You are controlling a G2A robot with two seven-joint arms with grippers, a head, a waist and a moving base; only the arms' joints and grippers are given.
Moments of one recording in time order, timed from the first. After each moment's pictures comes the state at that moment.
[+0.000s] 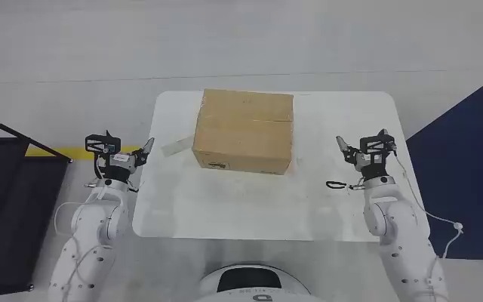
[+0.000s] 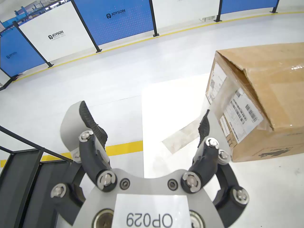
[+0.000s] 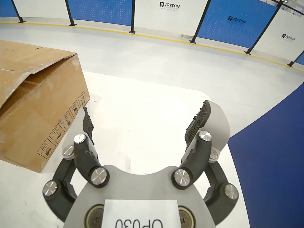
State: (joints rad) left arm 1.73 -1.15 -1.60 -1.80 1.33 0.00 0.00; right arm -1.73 -1.15 1.60 -1.80 -1.33 0.00 0.00
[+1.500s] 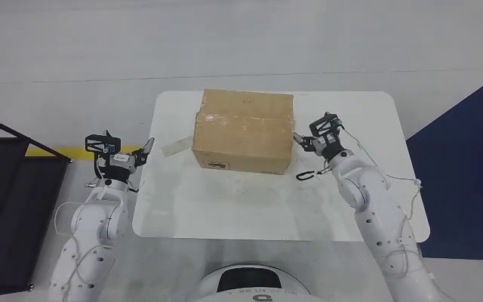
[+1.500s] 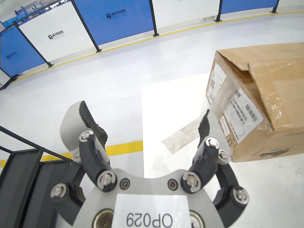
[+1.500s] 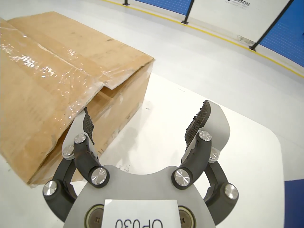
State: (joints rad) left arm 1.73 -1.15 -1.60 -1.80 1.33 0.00 0.00; right arm -1.43 -1.17 1.40 -1.63 -1.28 -0.33 0.14
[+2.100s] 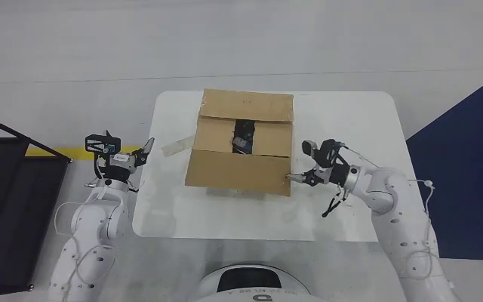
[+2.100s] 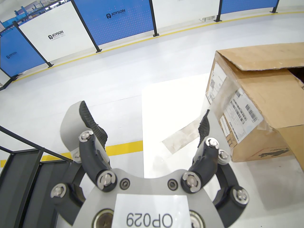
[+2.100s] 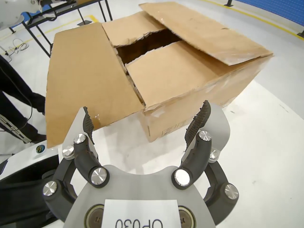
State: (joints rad) left arm 1.73 -1.15 -1.60 -1.80 1.33 0.00 0.00; right arm -1.47 -1.11 1.48 -1.58 -1.08 -0.97 0.30
